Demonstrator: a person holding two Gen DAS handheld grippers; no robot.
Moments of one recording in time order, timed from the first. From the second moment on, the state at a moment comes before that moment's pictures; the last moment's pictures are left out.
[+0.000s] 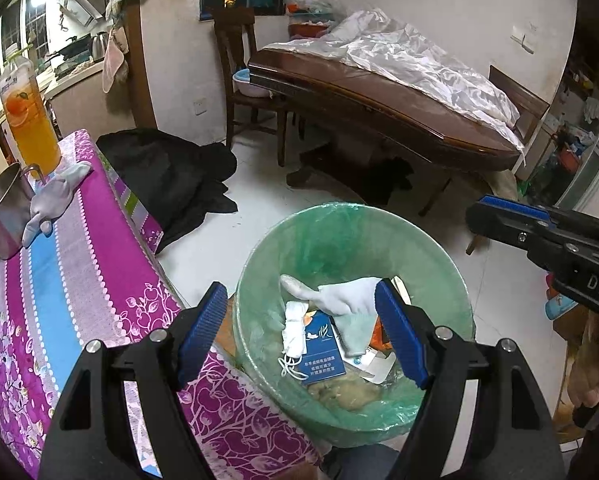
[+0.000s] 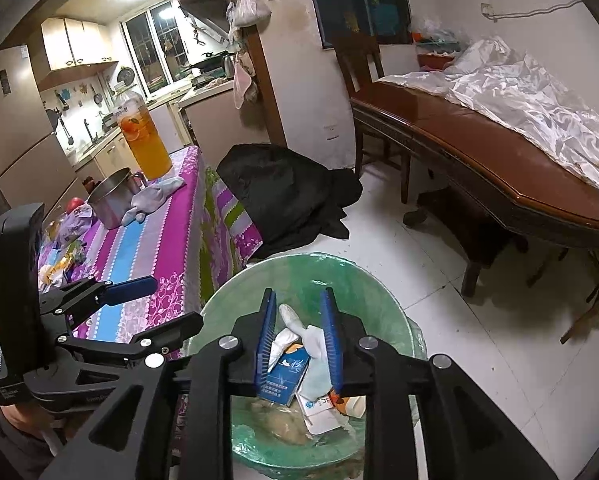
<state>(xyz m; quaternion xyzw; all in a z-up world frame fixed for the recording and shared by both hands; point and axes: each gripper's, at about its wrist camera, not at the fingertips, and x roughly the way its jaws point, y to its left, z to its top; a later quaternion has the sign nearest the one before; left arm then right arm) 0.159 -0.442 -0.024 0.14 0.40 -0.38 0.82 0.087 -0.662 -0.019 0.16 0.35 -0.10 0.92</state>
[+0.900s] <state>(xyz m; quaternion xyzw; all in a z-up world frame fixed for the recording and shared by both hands) 0.216 -0.136 -0.015 0.10 0.36 -0.18 0.91 0.109 -0.441 0.003 0.08 0.23 0.06 0.97</state>
